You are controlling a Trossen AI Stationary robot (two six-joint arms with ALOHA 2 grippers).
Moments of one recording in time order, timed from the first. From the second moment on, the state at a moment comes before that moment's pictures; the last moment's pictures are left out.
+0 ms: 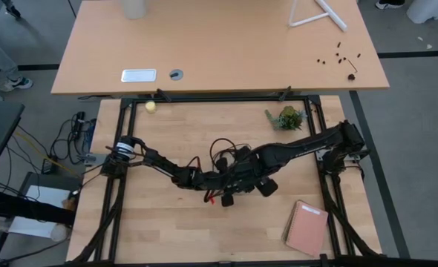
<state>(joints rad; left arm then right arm) -0.21 2.08 1.03 0.64 -0.35 -0.08 0.23 1.80 1.57 -1.23 0.13 -0.42</state>
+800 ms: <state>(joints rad) -0.21 2.08 1.03 0.66 -0.36 -0.17 0.22 1.79 1.59 -1.21 -0.02 0.90</state>
